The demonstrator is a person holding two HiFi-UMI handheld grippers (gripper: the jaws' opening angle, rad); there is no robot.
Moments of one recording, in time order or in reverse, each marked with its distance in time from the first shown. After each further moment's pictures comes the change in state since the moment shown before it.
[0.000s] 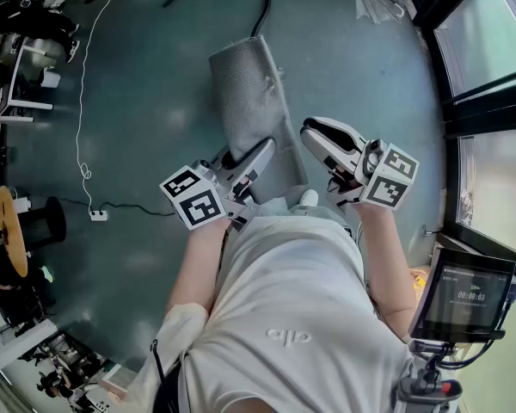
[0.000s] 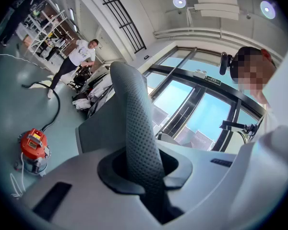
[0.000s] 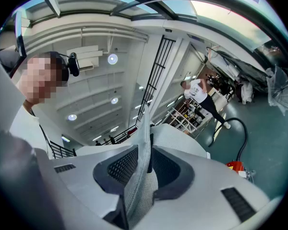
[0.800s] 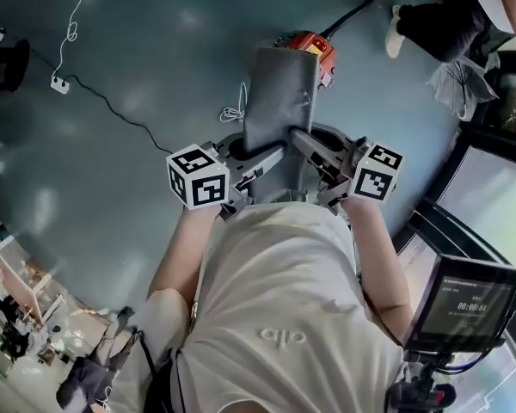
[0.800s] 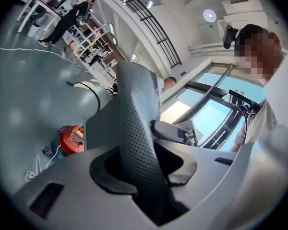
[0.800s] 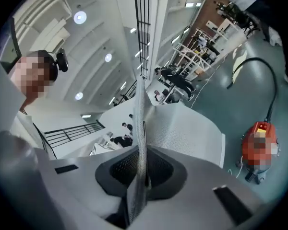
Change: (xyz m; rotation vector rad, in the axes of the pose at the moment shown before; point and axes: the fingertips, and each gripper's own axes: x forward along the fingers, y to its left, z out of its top) left arm -0.067 0.251 0.021 -0.224 -0.142 0.298; right arm 0.245 -0.141 -0.141 0.221 0.688 0.209
